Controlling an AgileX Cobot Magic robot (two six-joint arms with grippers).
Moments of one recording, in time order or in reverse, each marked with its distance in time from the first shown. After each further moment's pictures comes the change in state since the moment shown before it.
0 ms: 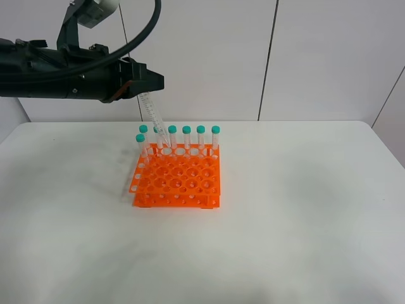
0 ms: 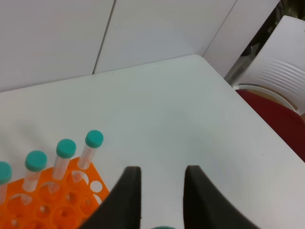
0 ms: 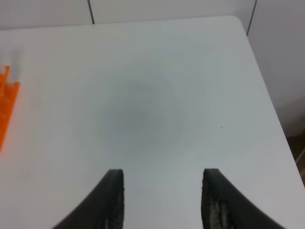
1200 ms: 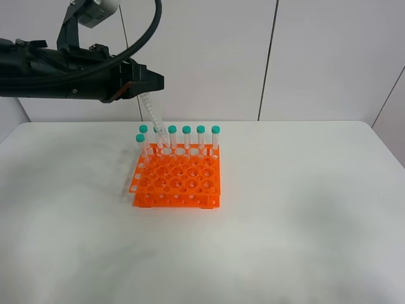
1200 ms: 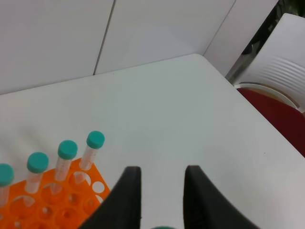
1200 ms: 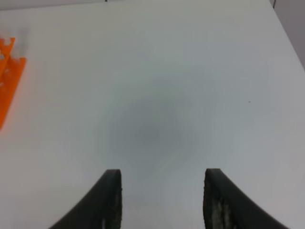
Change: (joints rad) left arm 0.000 0.000 0.000 0.001 0.000 0.016; right arm 0.000 -0.259 0.376 0.056 -0.136 0.001
